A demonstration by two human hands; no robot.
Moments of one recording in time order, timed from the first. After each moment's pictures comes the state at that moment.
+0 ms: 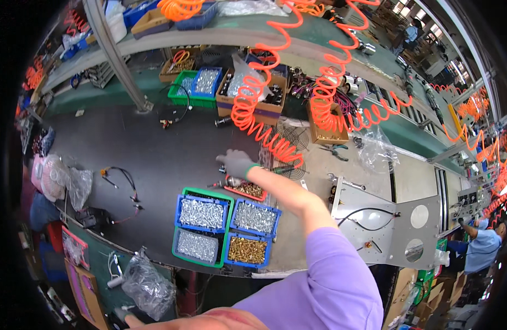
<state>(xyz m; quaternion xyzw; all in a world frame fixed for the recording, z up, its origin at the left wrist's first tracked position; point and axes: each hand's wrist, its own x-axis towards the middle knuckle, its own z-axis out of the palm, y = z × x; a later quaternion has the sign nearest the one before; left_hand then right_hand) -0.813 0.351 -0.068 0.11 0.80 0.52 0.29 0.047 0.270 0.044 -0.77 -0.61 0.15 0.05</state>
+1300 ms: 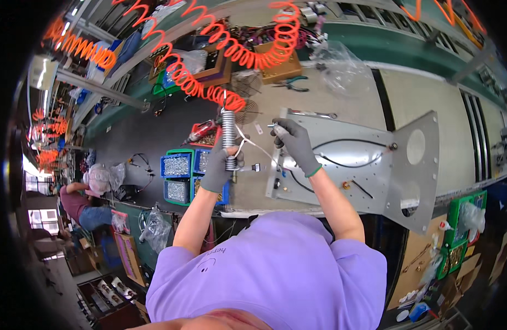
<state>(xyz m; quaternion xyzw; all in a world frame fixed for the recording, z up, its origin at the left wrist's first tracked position) -0.035 0.009 0.168 0.51 0.22 0.03 0.83 0.106 -0.170 0.124 -0.57 -0.17 0.30 0.75</state>
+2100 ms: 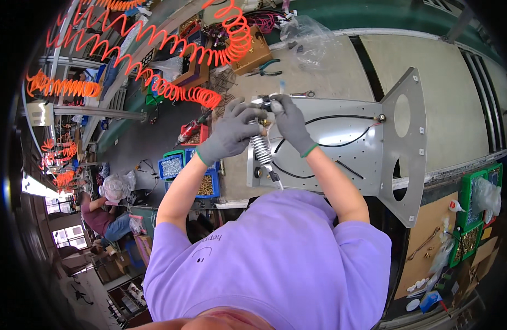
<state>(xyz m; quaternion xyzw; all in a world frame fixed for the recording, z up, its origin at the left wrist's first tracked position) 0.081 -0.089 0.211 0.95 -0.27 0.01 0.13 0.160 -0.240 0.080 -0.68 -0.21 0.07 0.70</state>
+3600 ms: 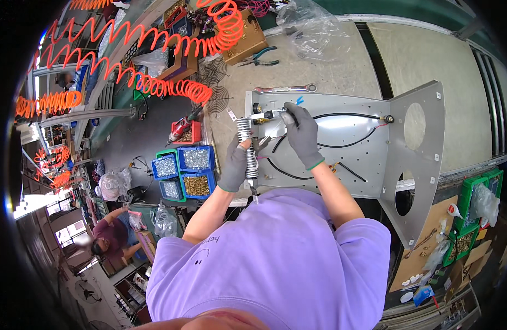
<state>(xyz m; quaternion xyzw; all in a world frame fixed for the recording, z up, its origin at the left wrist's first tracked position) 0.037 -0.109 0.120 0.64 0.29 -0.01 0.71 0.153 -0.250 0.056 -0.76 -0.14 0.02 0.64</state>
